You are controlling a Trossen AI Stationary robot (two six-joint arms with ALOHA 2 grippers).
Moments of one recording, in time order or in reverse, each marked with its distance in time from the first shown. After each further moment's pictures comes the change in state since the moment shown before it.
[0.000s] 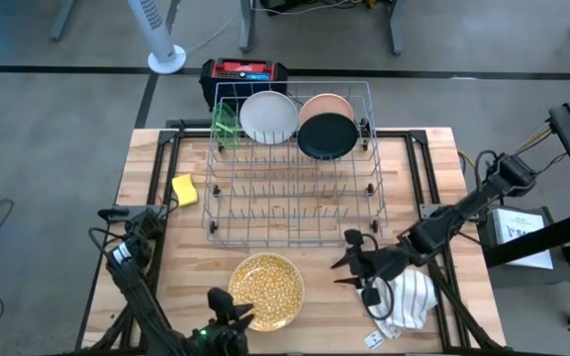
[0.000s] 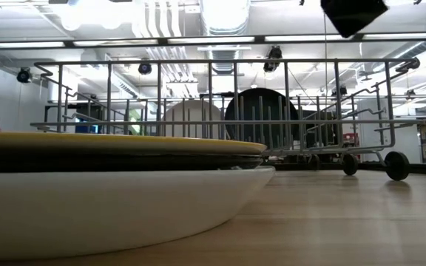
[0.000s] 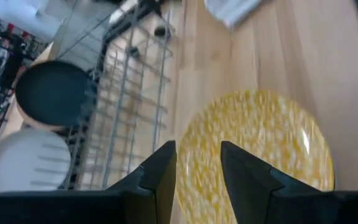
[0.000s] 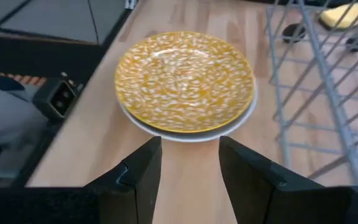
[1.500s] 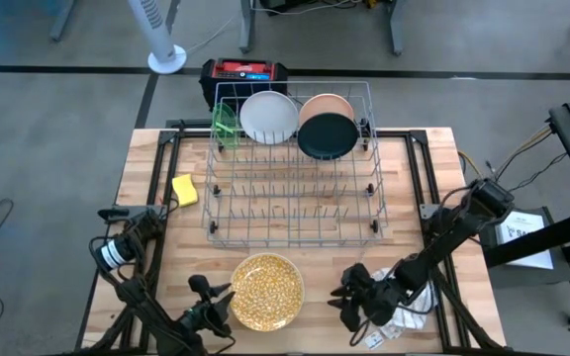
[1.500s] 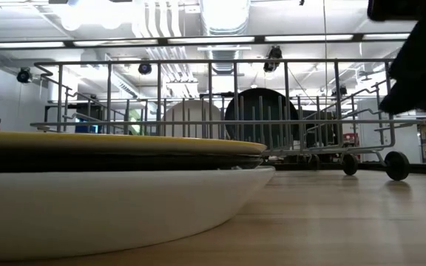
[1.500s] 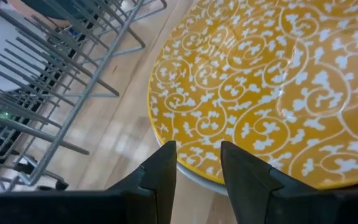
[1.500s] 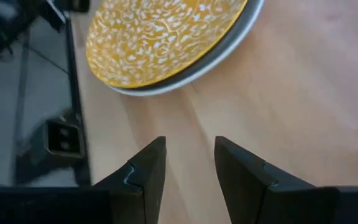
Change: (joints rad) left arm -0.080 -0.046 -0.813 0.367 -0.006 -0.634; right arm 0.174 0.363 0.011 0.173 0.200 0.952
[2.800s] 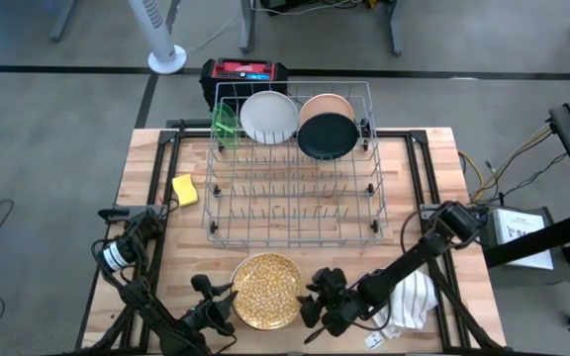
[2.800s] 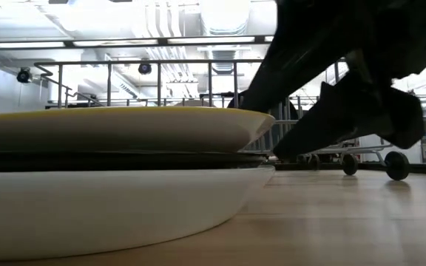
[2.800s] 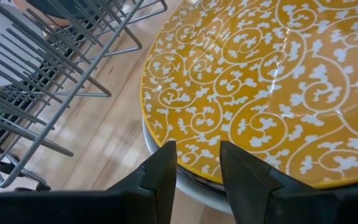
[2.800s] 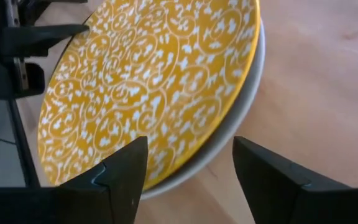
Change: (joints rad) left arm 0.010 0.028 -0.033 0.083 -0.030 -0.033; right arm -0.107 0.316 0.370 -0.199 0.112 0.193
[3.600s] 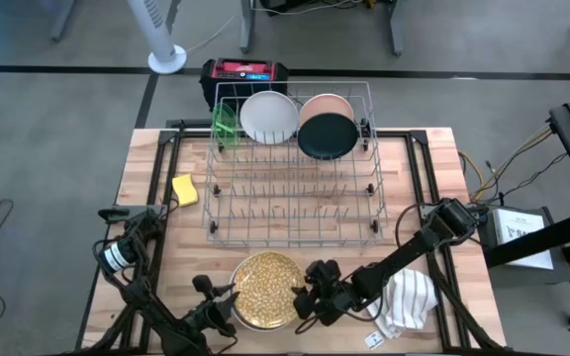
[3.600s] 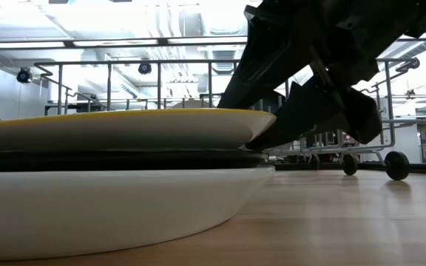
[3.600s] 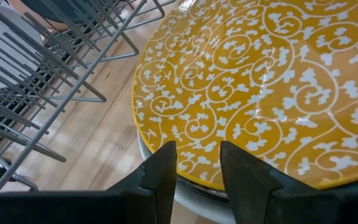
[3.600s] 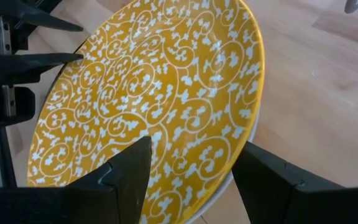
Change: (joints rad) left arm 0.007 0.003 -0.001 0.028 -0.038 0.001; right arm -0.065 0.000 0.005 0.038 0.000 -0.113
